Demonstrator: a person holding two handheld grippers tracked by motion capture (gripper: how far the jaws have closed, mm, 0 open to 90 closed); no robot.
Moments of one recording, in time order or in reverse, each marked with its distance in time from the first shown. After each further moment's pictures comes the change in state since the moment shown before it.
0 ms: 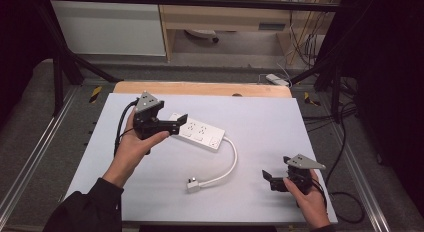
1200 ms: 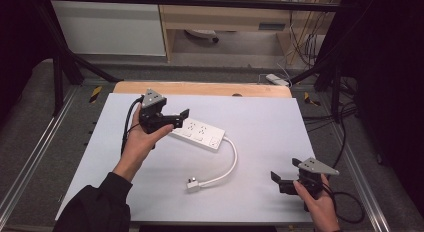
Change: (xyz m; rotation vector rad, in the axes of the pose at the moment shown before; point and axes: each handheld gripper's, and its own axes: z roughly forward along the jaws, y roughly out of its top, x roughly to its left) left arm 0.012 -0.005 0.026 0.003 0.047 -0.025; right arm -0.010 -0.005 -0.024 -0.047 -0.016 0.034
